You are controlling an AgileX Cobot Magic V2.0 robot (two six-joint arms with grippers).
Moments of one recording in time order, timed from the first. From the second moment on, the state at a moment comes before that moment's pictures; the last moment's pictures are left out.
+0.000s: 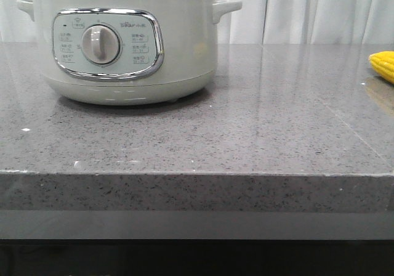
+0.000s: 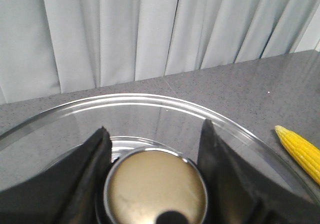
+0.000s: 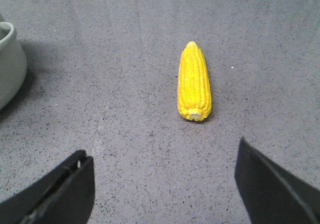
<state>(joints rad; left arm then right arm) -0.47 1.43 -1.60 -0.10 0.51 0.01 0.00 0.53 -0.74 0.04 0.66 0.07</state>
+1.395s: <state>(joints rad) -0.42 0.70 -0.88 -0.05 0.59 0.00 0.00 0.77 -0.93 -0.03 0.81 0.07</state>
